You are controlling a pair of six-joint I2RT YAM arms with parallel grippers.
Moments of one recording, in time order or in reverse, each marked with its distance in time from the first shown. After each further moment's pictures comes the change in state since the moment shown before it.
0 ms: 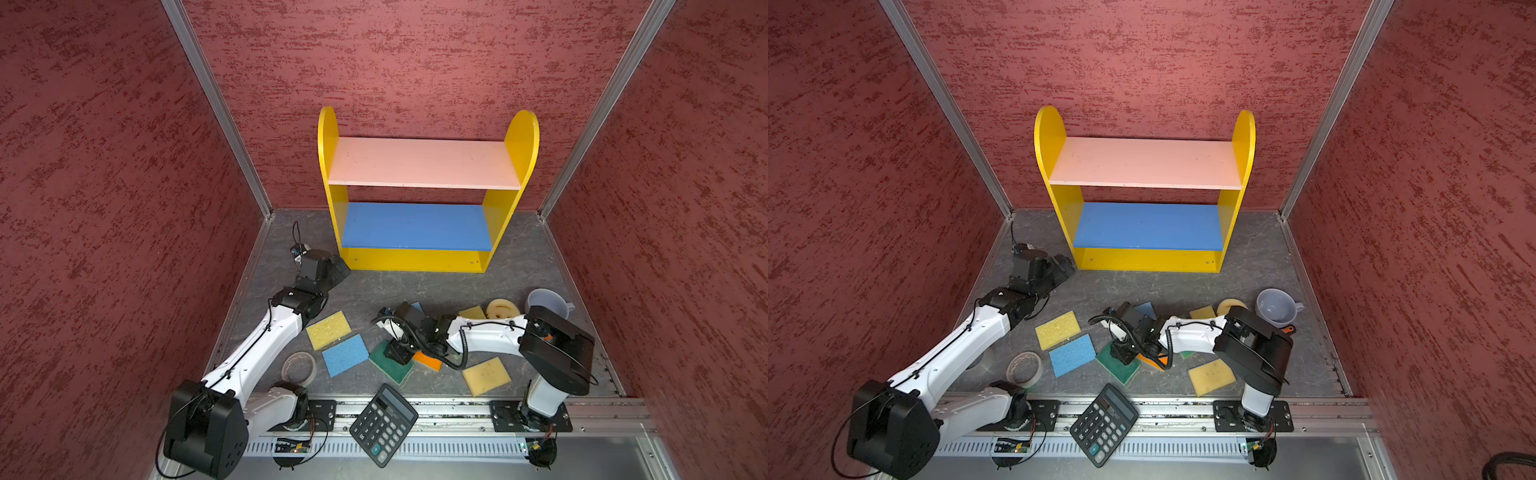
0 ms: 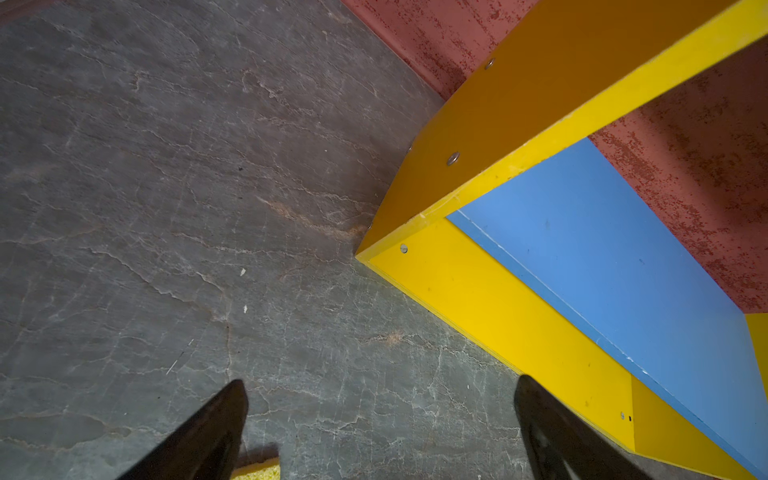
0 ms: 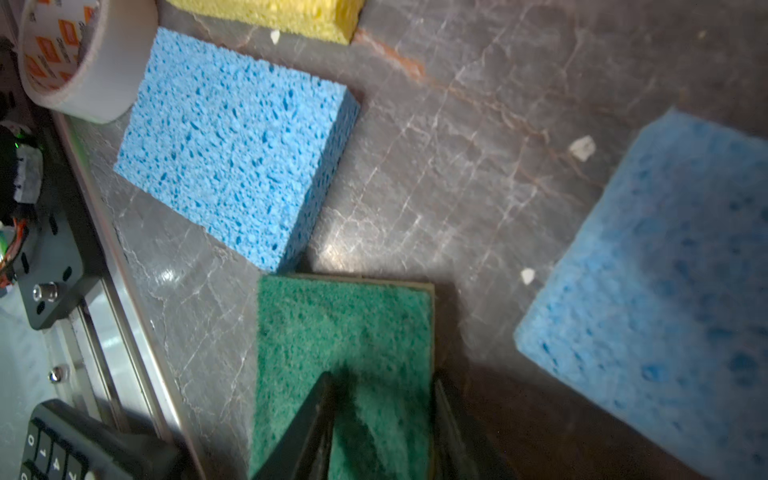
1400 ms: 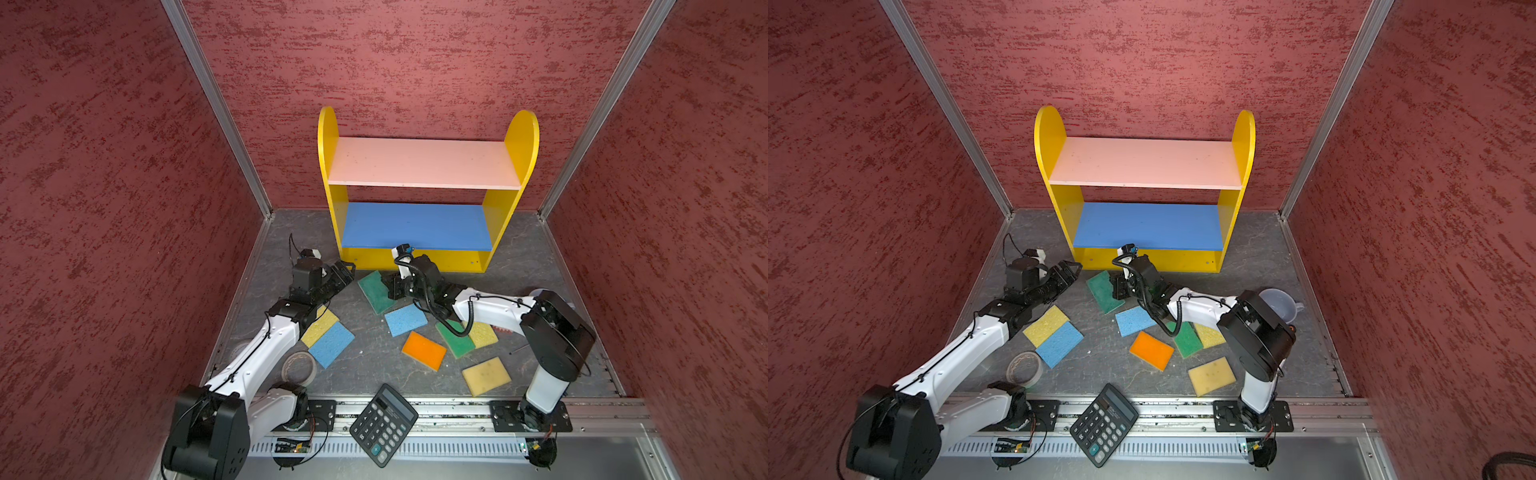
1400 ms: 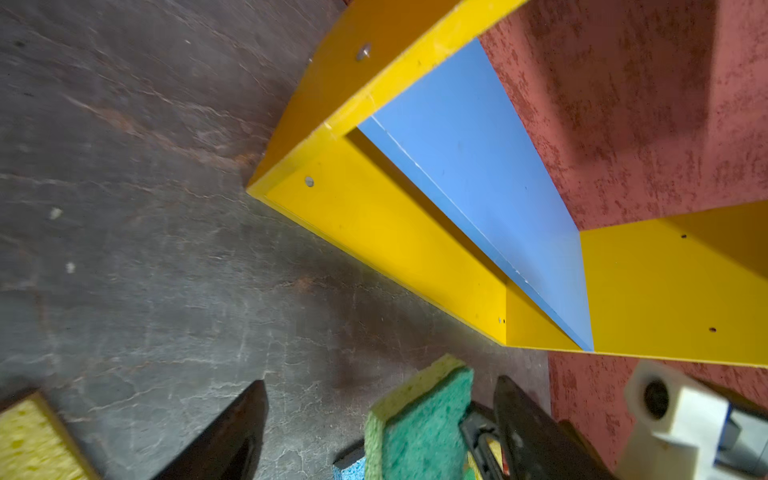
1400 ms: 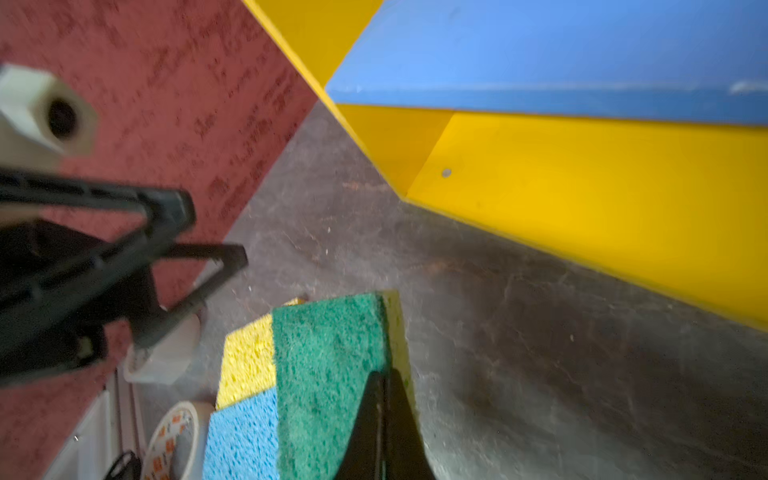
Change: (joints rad) left arm 0.066 -0.008 -0.148 0.272 0.438 -0.079; right arm -0.260 0.027 0.148 0.418 0.096 0.296
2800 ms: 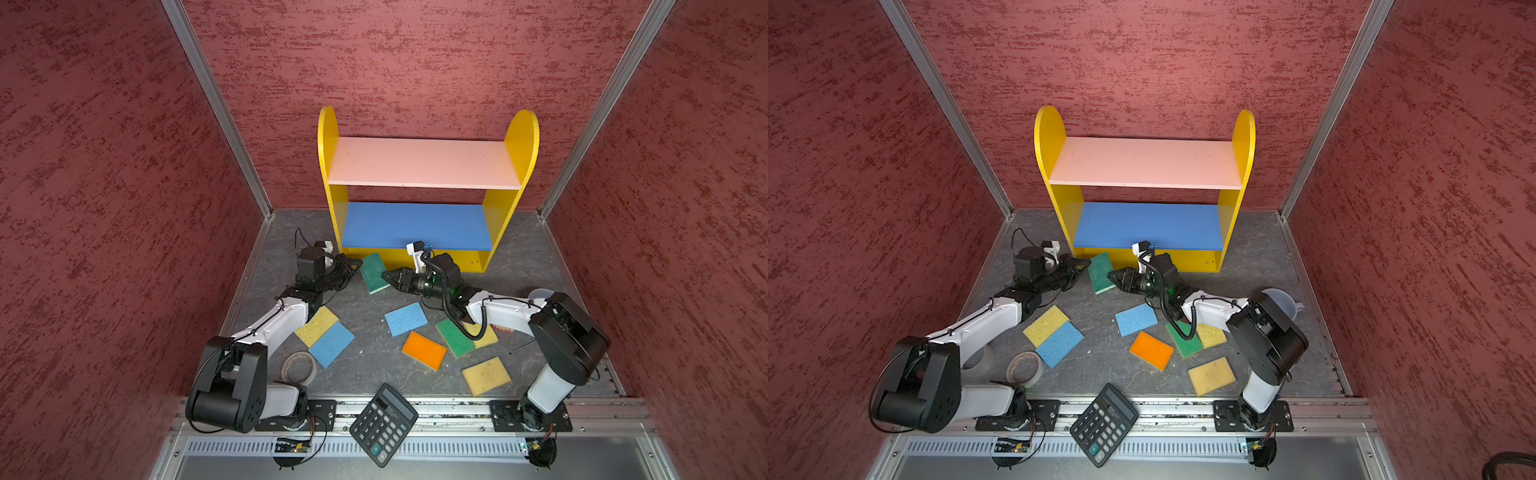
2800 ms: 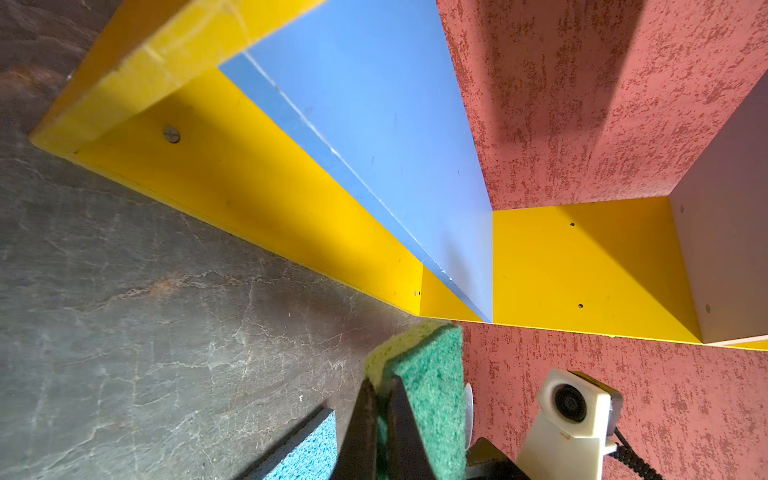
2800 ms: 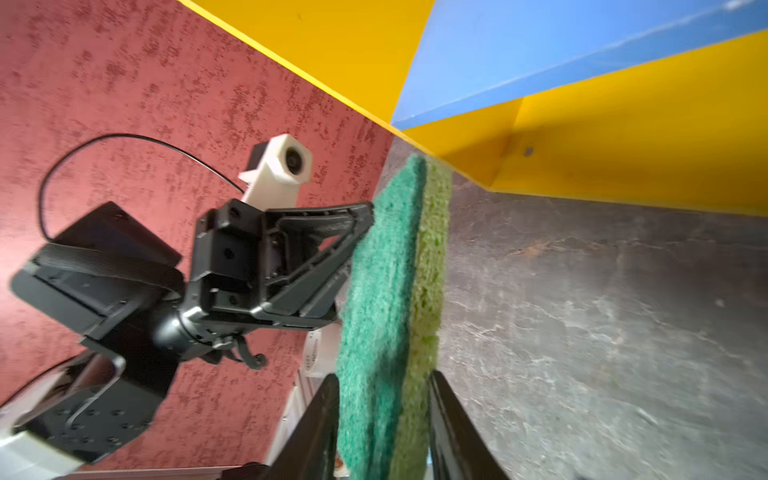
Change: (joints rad) left arm 0.042 0.216 0.046 0.263 0.262 -0.163; right arm -0.087 -0.060 -0.141 0.275 -0.311 0.381
